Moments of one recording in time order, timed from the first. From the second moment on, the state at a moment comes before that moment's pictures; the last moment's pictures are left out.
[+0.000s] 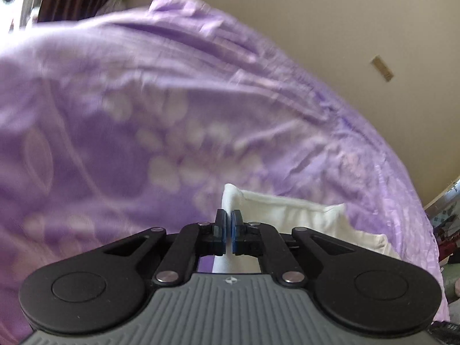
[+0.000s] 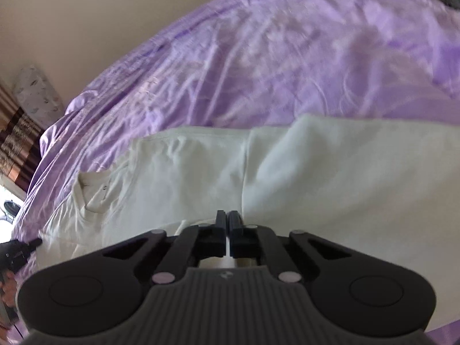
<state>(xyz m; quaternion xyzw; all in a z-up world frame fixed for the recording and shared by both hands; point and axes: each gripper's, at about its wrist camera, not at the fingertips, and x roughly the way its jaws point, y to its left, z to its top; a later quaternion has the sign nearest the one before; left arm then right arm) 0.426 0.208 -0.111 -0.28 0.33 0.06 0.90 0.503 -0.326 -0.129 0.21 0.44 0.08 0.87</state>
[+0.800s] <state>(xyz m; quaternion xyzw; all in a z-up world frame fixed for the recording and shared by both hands) 0.357 0.196 -0.071 -0.15 0.42 0.00 0.90 0.460 -0.341 -0.123 0.21 0.44 0.06 0.87</state>
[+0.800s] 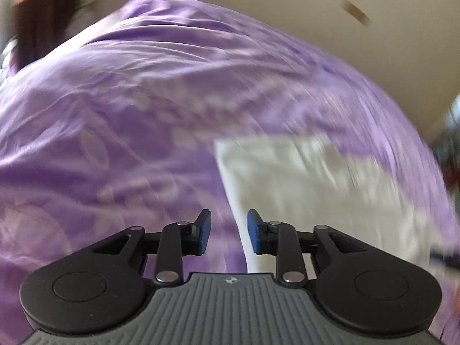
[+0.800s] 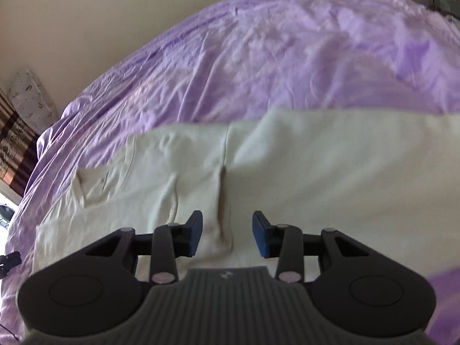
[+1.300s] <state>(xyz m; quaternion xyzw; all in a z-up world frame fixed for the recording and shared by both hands) 0.290 0.089 -0.111 0.18 0.44 -0.08 0.88 0.433 -0.335 -0.131 0.28 0.46 0.07 0.84</state>
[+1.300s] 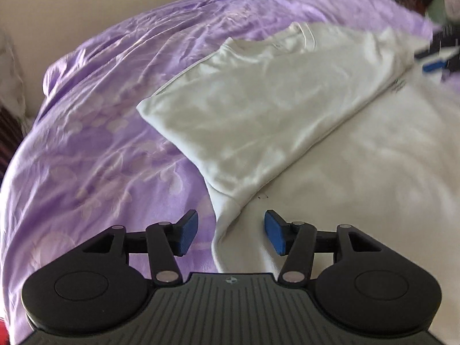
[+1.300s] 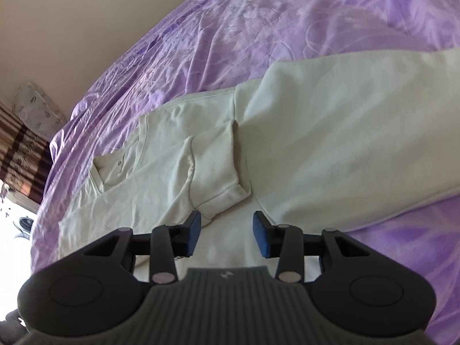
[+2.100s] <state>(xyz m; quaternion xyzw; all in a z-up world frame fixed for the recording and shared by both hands) 0.290 0.122 -0.117 0.10 0.46 -0.03 0.88 0.444 -0.341 -0.157 0.32 0.48 0.02 0.82</state>
